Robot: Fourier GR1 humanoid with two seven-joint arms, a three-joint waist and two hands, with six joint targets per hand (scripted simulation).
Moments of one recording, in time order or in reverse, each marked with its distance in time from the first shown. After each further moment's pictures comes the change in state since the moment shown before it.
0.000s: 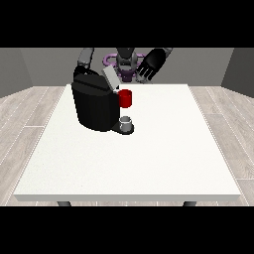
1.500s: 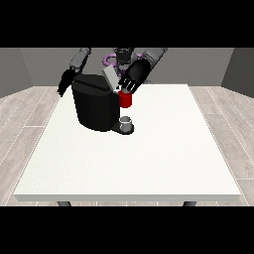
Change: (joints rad) left arm -0.268 0.106 0.078 0.114 -0.021 -0.009 0.025; right arm -0.142 -0.048 -0.060 -0.101 -0.011 -0.012 0.036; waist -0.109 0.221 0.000
